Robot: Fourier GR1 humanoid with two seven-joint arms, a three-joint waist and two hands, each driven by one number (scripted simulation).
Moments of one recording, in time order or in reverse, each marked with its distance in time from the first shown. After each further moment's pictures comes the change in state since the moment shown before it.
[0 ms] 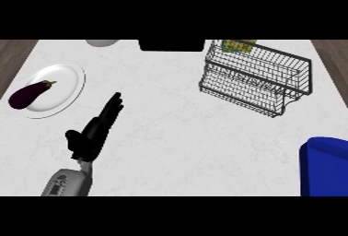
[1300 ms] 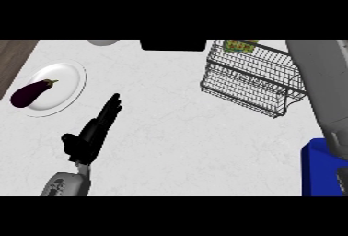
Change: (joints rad) left arm 0.027 -0.012 0.018 -0.047 -0.023 -0.026 0.013; right arm -0.631 0.361 0.177 0.873 0.200 -0.244 -0.138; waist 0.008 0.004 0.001
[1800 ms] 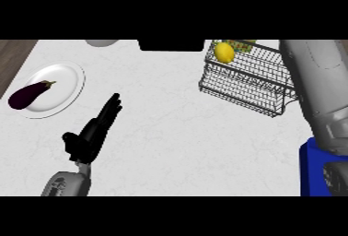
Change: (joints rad) left arm -0.007 -0.006 0.011 0.021 -0.004 -0.003 -0.008; right arm -0.055 0.060 -0.159 0.109 -0.164 0.018 0.146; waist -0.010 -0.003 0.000
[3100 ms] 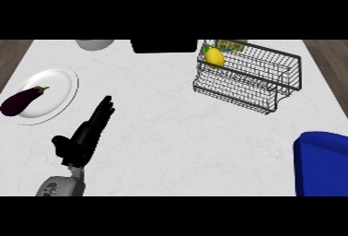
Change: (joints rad) left arm 0.036 0.010 0.036 -0.027 0.008 -0.007 0.009; right arm 0.381 -0.401 -0.329 -0.341 -0.151 -0.237 -0.184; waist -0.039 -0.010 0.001
